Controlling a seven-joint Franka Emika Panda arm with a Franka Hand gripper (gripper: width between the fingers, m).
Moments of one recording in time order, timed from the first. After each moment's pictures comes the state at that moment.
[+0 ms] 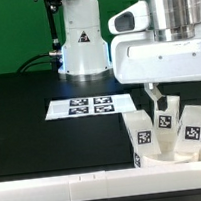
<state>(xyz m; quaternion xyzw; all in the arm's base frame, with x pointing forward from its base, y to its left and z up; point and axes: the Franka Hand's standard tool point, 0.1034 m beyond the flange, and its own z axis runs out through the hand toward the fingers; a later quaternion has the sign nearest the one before) 0.636 0.121 0.099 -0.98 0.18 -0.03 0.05</state>
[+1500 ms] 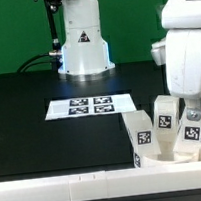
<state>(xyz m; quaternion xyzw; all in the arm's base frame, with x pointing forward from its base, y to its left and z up) 0.642 0.129 0.097 -0.86 -0.52 0.00 -0.02</state>
